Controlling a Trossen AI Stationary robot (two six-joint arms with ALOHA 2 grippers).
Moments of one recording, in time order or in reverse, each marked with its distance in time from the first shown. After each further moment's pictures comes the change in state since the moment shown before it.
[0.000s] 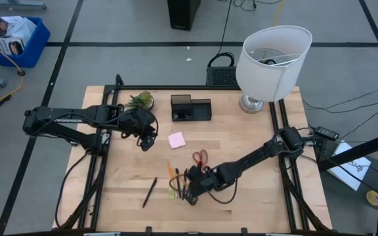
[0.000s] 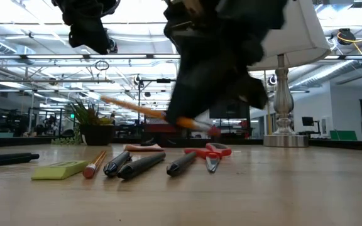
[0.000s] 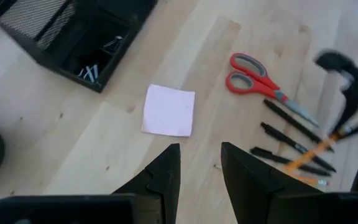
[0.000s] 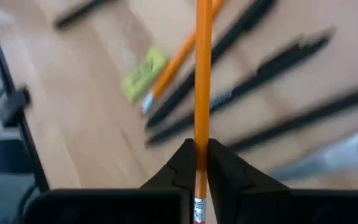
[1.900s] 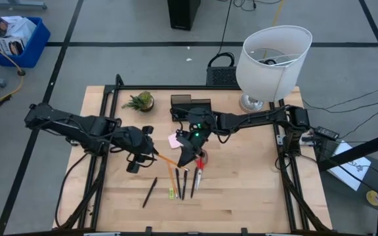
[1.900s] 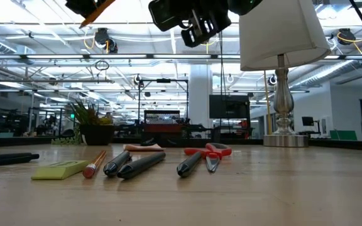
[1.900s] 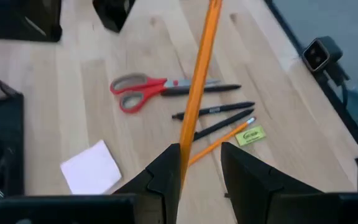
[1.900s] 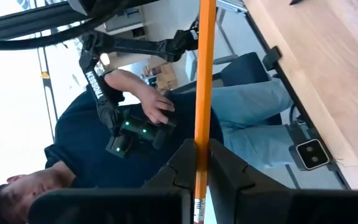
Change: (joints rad) left arm -0.258 0.003 0.000 0.121 0.127 0.452; right arm -0.461 -0.166 0.002 0.455 -1.153 0.474
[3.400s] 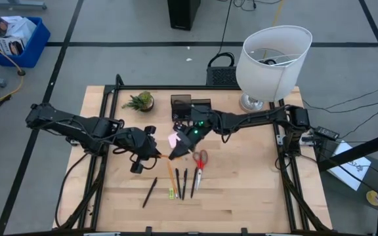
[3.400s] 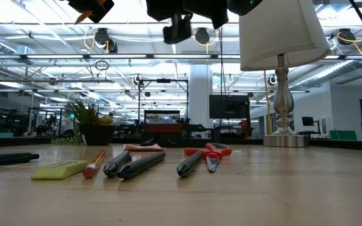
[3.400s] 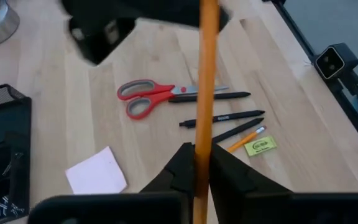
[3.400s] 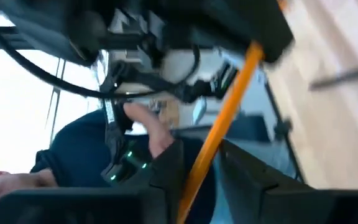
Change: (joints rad) left arm 0.001 0.032 -0.001 0.055 -0.035 -0.003; right arm -0.008 0.000 0.000 0.155 0.194 -0.157
